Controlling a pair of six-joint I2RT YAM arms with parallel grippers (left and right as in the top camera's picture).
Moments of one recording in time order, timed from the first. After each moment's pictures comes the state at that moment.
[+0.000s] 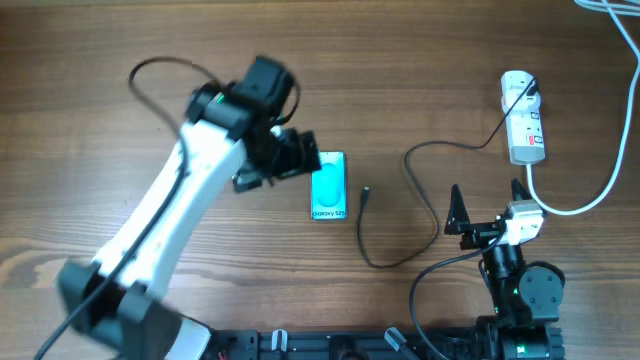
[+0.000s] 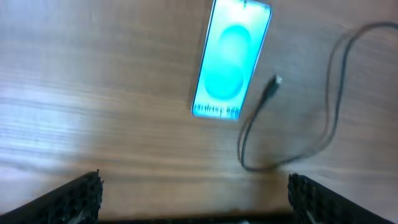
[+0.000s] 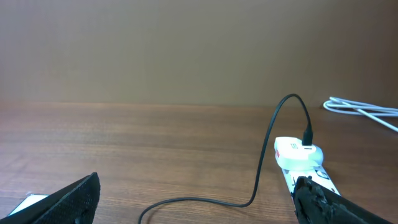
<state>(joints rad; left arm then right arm) -0.46 1.67 1.56 -1.33 0.15 -0.65 0.02 0.02 0.01 0.00 -0.08 0.01</state>
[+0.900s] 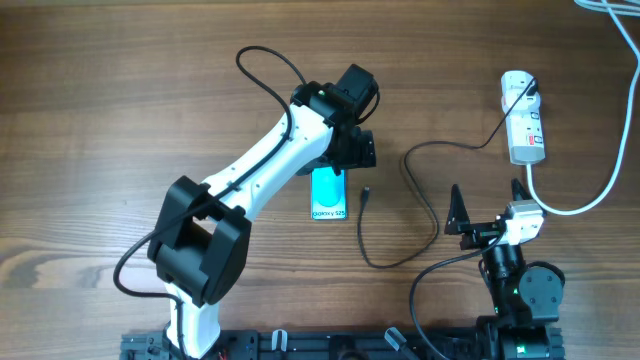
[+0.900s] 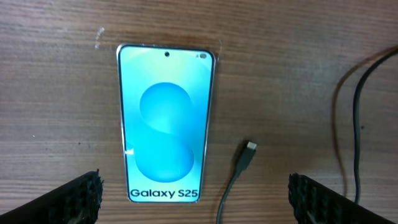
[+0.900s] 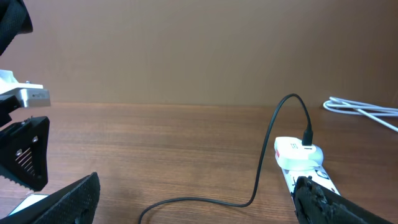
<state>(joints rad) -0.64 2.00 1.64 -1.06 0.03 -0.71 0.02 0.02 0.01 0.00 -0.08 0.01</state>
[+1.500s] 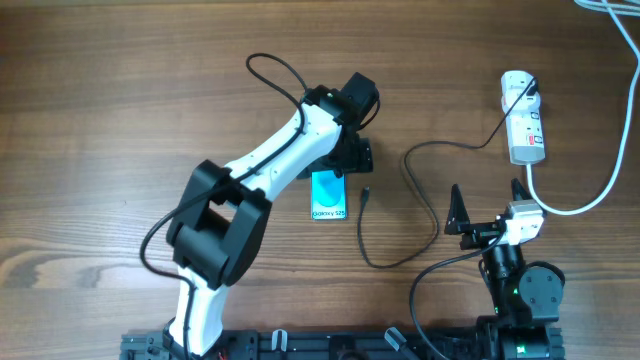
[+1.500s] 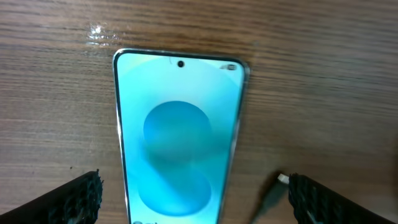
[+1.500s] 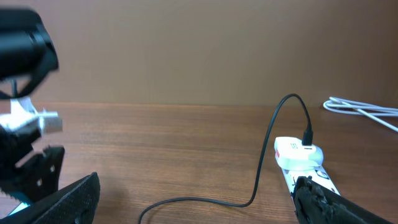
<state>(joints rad) -0.64 2.11 1.64 -1.05 0.01 -0.71 0.02 0.02 0.01 0.00 -0.08 0.01</state>
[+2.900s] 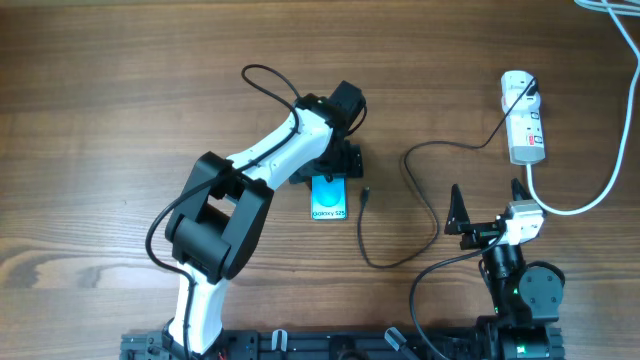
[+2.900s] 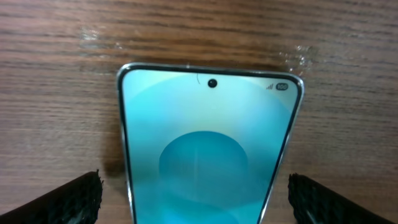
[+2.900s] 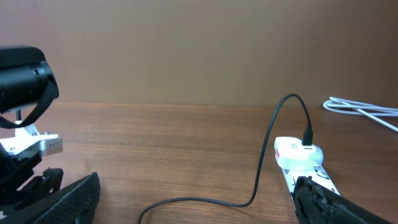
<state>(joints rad) -0.60 2.13 1.54 -0.94 0.04 -0.66 0.02 0.02 0.01 0.00 -0.08 0.01</state>
